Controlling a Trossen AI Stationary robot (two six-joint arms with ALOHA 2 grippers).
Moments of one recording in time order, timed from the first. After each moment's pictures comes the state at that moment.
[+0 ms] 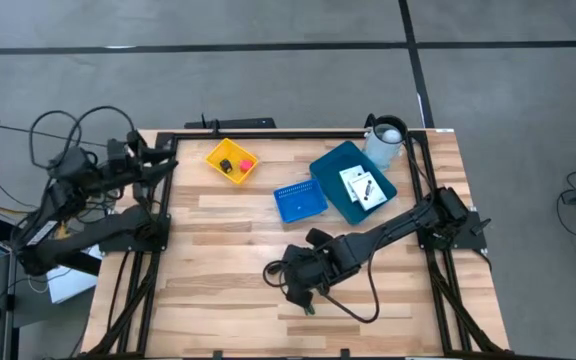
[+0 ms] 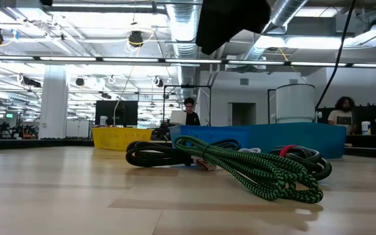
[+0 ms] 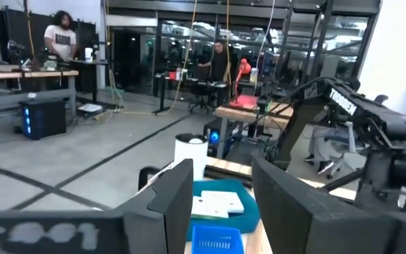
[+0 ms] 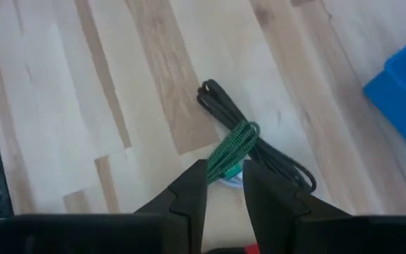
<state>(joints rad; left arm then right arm) 0.57 0.30 0.82 -0.41 0.26 -0.14 0.42 1.99 1.73 -0.92 0.27 0.66</state>
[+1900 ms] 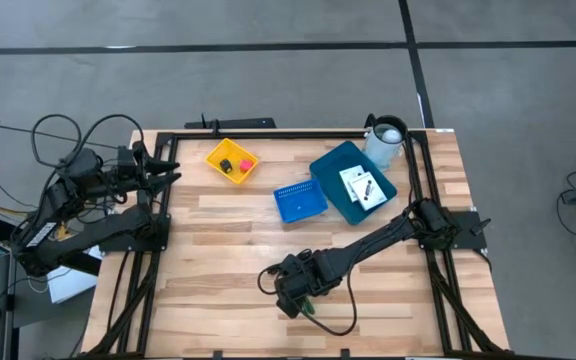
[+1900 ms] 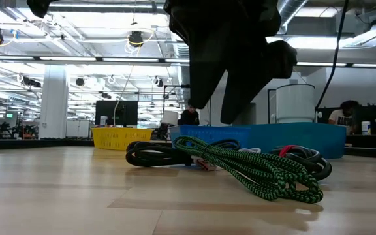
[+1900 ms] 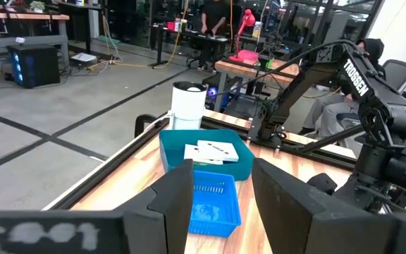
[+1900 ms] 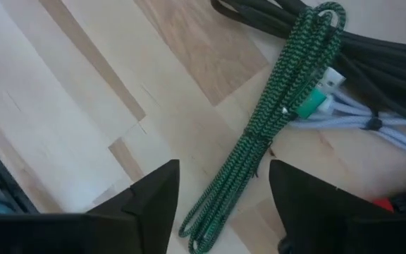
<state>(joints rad) 0.57 0.28 0.81 -0.62 0.28 -0.14 0.43 2.15 1.73 -0.86 0.05 1.05</state>
